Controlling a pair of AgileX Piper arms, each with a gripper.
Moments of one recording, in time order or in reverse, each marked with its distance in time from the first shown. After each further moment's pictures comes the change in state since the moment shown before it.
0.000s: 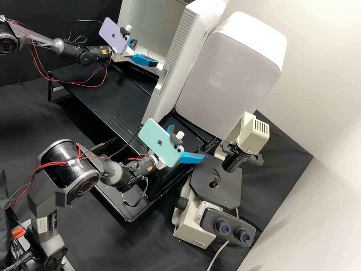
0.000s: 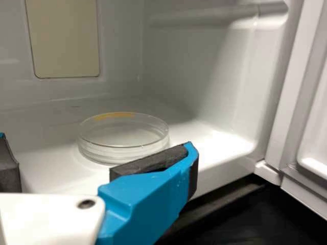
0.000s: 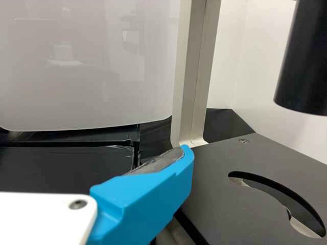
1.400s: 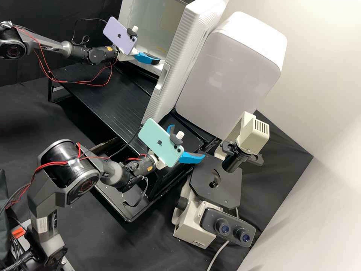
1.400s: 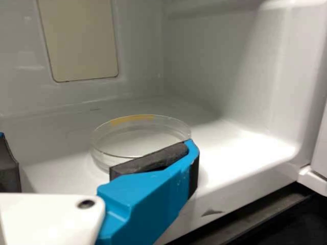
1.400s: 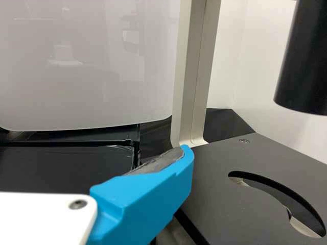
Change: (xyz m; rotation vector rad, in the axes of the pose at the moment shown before) left arm 0.022 0.000 0.010 0.077 0.082 0.001; right arm 0.000 0.000 0.000 0.000 0.000 0.000
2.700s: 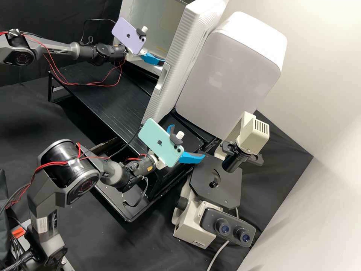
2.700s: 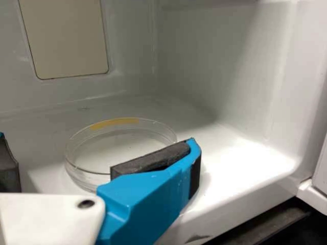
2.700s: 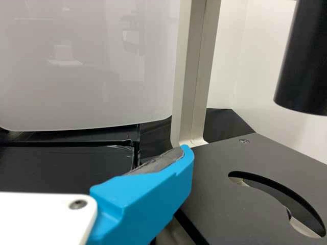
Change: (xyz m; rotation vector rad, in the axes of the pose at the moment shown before) left arm 0.023 0.005 0.016 -0.002 0.031 -0.042; right arm 0.000 0.000 0.000 0.000 0.000 0.000
